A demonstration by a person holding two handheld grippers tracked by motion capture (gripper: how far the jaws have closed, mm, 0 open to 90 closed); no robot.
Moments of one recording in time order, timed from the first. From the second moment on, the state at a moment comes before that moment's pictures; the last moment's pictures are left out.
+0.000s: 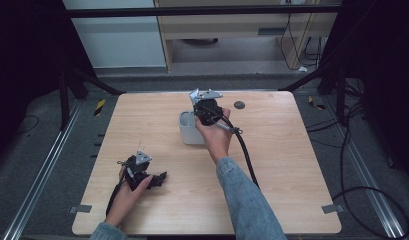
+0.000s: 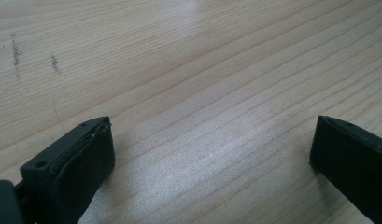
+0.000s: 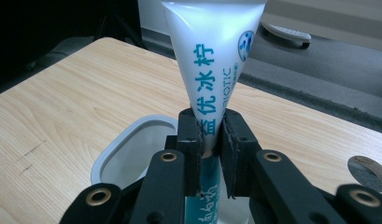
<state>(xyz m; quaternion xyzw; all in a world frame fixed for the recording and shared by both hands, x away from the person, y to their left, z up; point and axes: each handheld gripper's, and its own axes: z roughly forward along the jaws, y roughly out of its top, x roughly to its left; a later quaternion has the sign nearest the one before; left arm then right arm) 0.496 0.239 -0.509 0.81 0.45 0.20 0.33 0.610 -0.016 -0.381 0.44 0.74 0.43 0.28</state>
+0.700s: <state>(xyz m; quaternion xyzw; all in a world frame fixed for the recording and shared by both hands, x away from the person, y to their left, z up) 0.496 0.239 -0.509 0.81 0.45 0.20 0.33 0.609 -0.013 -0.391 0.43 0.75 0.42 0.26</state>
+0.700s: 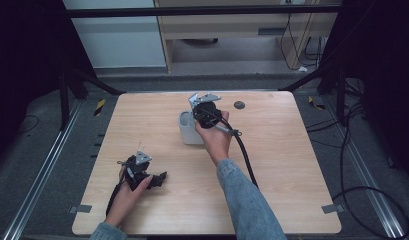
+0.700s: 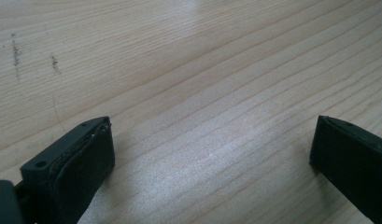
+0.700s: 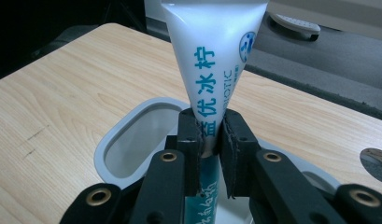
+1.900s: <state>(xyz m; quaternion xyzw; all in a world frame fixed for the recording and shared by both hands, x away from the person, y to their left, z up) 0.496 0.239 -0.509 0.81 0.45 0.20 0.33 0.614 -0.006 -0.394 0.42 0.77 0.41 0.26</state>
